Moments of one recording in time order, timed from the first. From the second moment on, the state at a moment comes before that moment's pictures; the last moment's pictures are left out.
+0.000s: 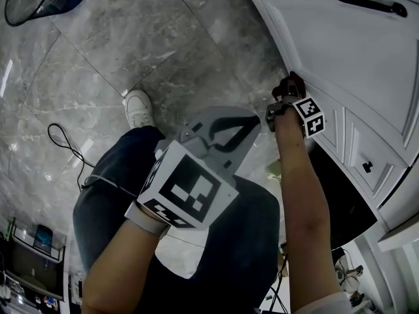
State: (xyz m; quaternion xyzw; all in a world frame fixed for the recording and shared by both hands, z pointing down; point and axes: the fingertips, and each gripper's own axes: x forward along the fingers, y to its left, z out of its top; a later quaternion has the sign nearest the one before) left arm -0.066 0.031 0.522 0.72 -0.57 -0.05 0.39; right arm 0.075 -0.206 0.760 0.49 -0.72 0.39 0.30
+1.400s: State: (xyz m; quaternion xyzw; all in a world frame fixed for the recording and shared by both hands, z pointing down) left arm -0.010 0.057 0.456 0.73 -0.54 0.00 0.43; right arm 0.084 -0.208 0.569 0.43 -0.76 0.44 0.20
